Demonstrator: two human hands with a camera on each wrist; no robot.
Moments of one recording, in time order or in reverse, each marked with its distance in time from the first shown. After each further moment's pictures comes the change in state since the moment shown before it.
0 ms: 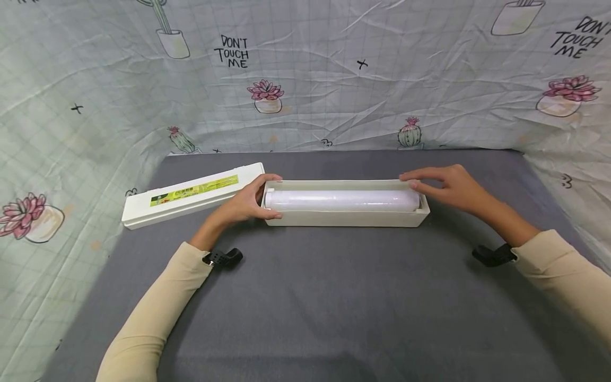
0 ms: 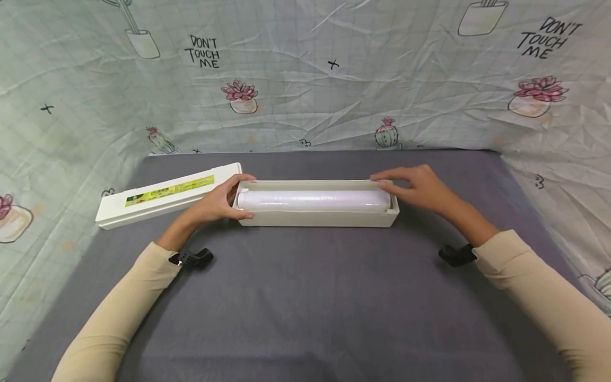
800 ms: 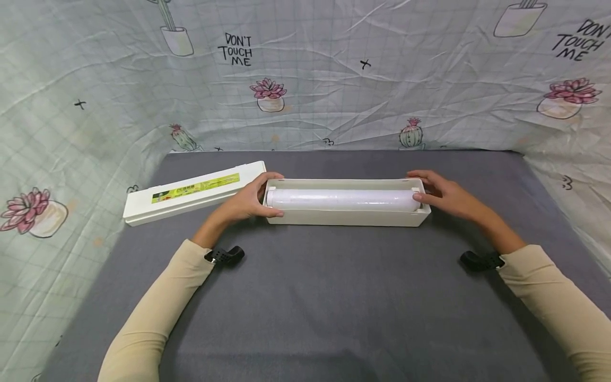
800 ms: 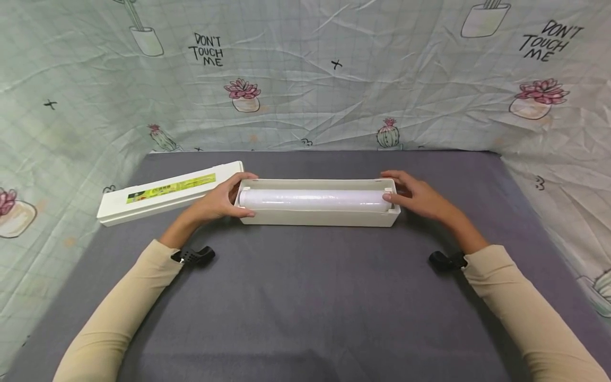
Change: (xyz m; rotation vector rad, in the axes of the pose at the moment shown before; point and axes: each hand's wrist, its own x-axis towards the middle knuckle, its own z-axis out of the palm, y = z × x) left_hand -0.001 0.001 0.000 -0.009 -0.016 0.000; right_hand -0.020 0.021 0.020 0.359 -0.215 0.401
